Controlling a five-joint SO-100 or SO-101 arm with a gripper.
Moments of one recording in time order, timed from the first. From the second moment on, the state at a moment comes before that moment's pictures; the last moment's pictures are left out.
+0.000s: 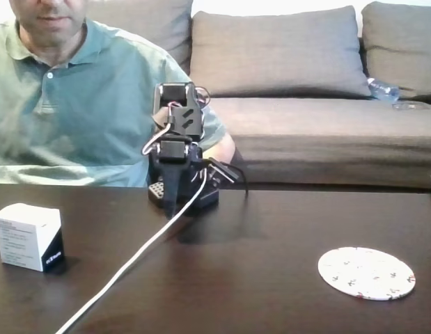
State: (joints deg) arm 1.1 181.9 169.7 69.8 -11.0
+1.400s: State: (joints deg) arm 27.3 115.0 70.6 99.5 -21.3
